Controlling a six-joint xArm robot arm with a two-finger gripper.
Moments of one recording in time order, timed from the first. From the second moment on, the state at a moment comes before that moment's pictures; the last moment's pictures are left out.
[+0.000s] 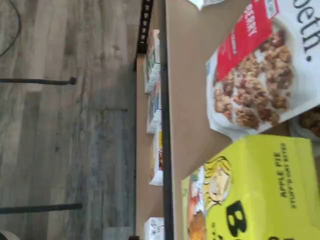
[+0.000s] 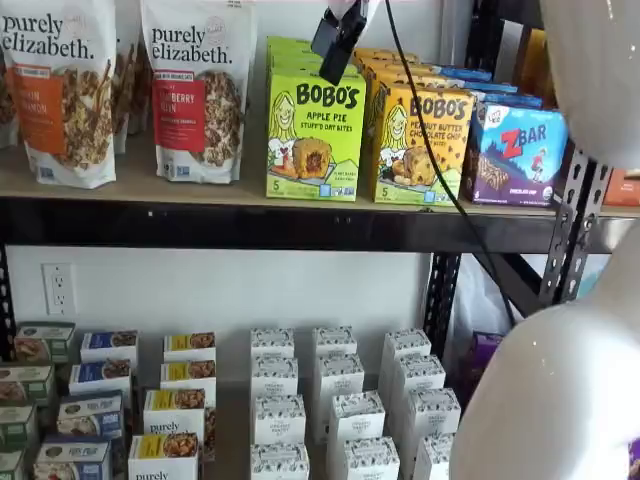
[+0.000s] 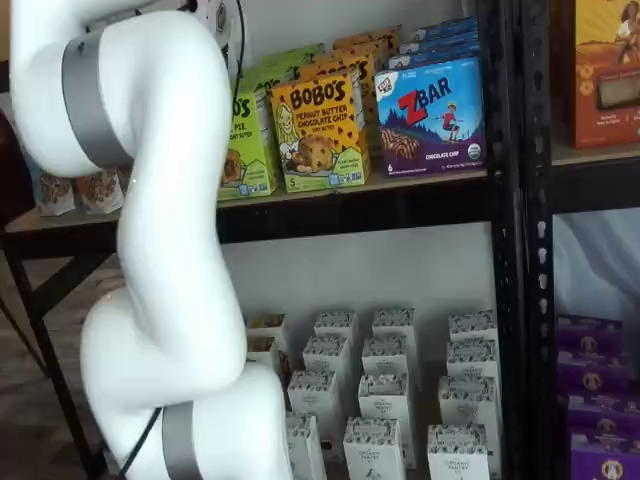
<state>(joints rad) 0.23 -0.22 -1.57 0.34 1.55 -1.27</state>
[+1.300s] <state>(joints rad) 0.20 -0.09 -1.67 0.24 1.63 -1.33</state>
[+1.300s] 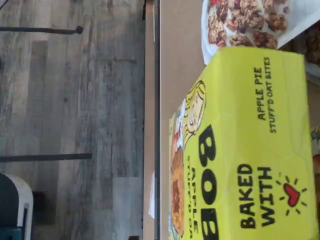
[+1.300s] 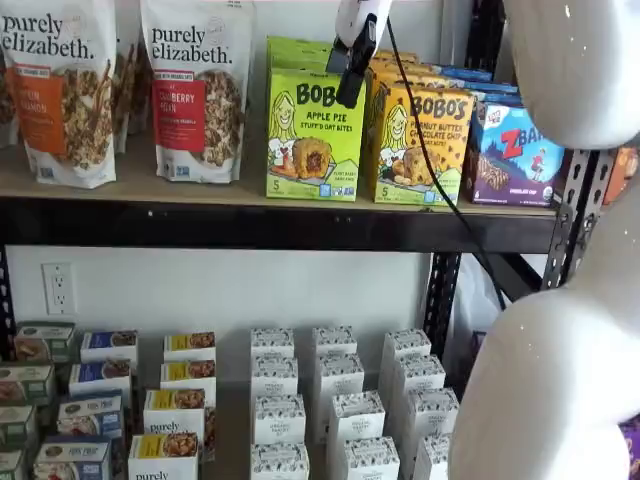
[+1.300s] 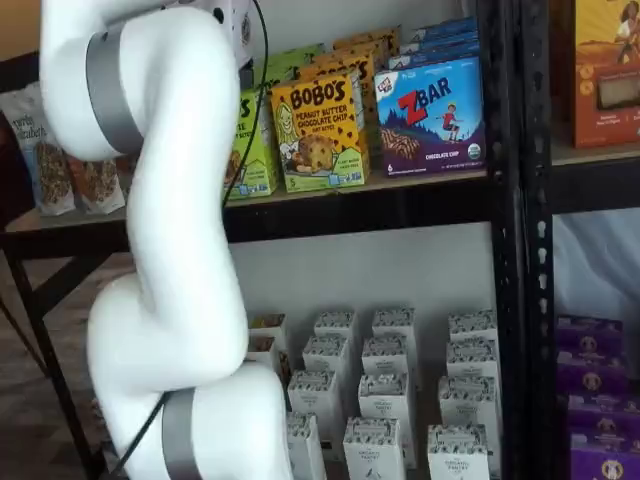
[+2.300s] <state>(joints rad) 0.21 -0.10 -1.63 0.21 1.63 -1.32</state>
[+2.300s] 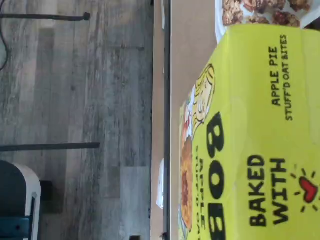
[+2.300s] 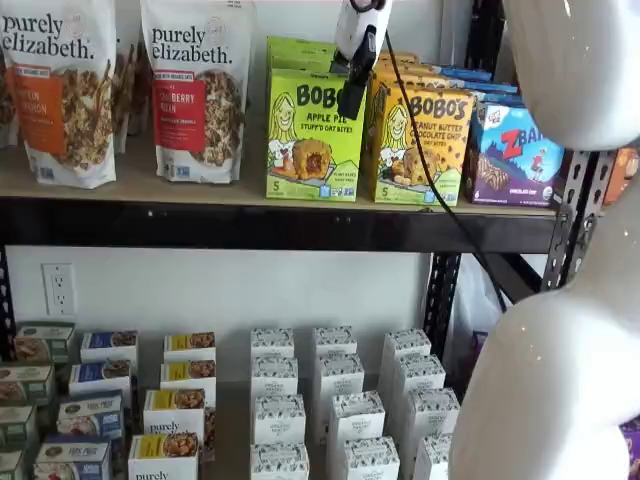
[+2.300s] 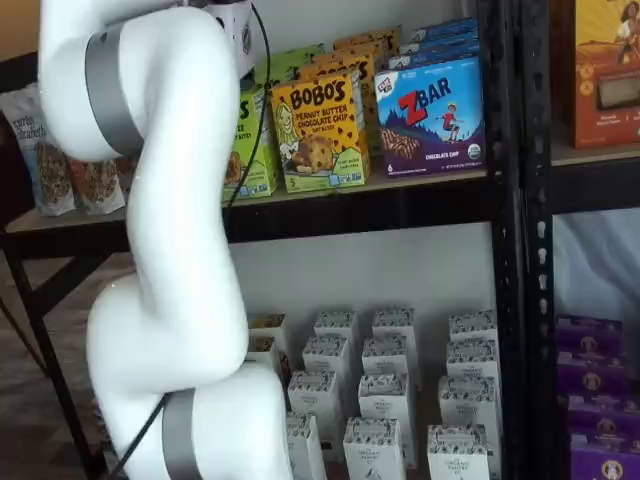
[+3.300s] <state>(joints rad) 0.21 -0.10 -1.63 0.22 1.63 -1.32</state>
